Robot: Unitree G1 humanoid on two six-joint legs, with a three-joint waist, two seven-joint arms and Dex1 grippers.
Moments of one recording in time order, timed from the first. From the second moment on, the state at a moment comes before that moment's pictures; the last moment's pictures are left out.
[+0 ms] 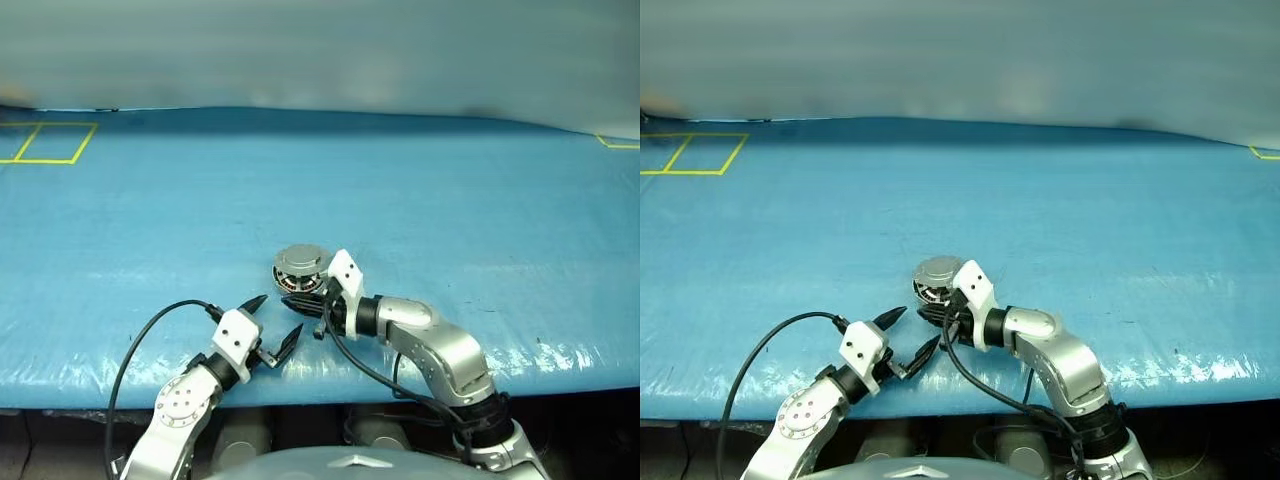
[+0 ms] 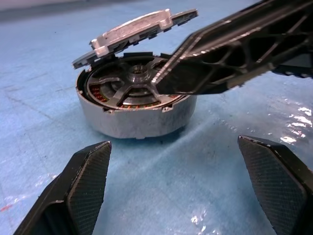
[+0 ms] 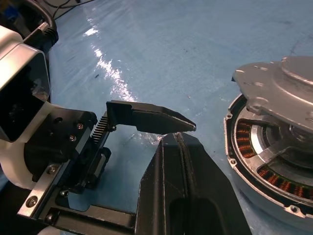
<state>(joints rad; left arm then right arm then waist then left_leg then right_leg) 0.39 0.32 -0.21 -0.35 -0.09 0.06 -0.44 -0.15 -0.21 0.31 -0.41 0.32 0.81 0.72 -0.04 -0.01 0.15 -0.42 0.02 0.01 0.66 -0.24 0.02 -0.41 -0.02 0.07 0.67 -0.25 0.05</state>
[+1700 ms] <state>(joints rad) 0.41 0.31 -0.19 -0.35 -0.12 0.01 -0.46 -0.59 -0.35 0.35 -0.09 0.39 0.96 0.70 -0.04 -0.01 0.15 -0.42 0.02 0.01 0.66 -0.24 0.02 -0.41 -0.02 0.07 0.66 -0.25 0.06</state>
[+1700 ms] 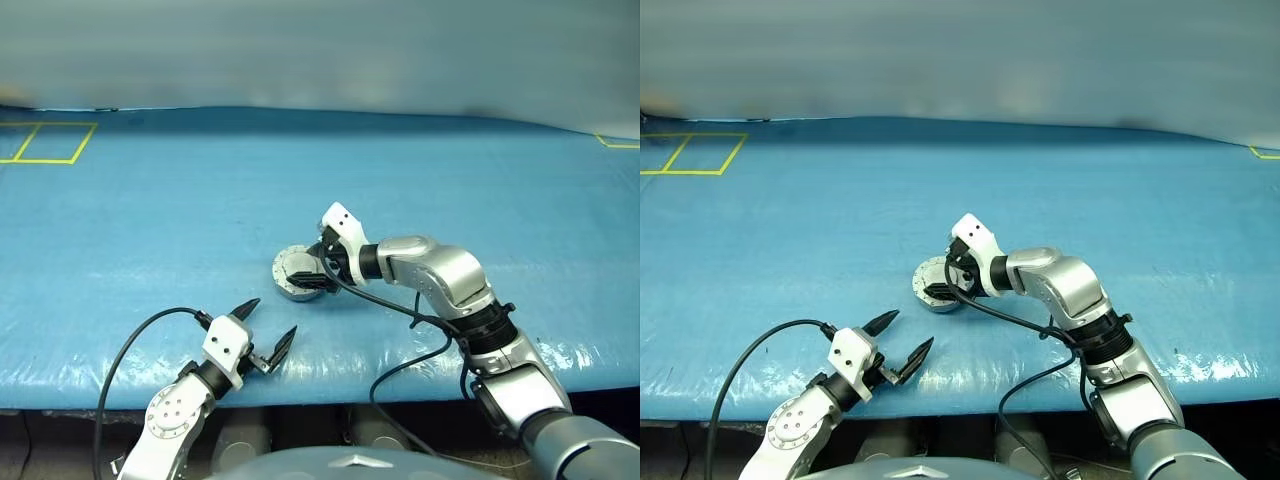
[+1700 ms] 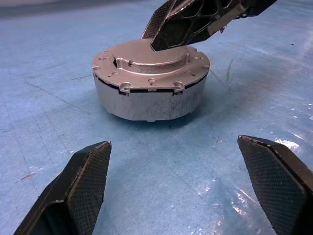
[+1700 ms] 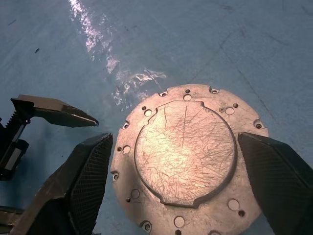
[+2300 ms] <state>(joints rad) 0.40 0.32 -0.20 -0.35 -0.12 0.04 -0.46 -0.44 -0.30 0.30 -0.20 0.30 0.71 0.61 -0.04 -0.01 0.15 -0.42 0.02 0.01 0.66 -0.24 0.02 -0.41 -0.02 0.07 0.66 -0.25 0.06</state>
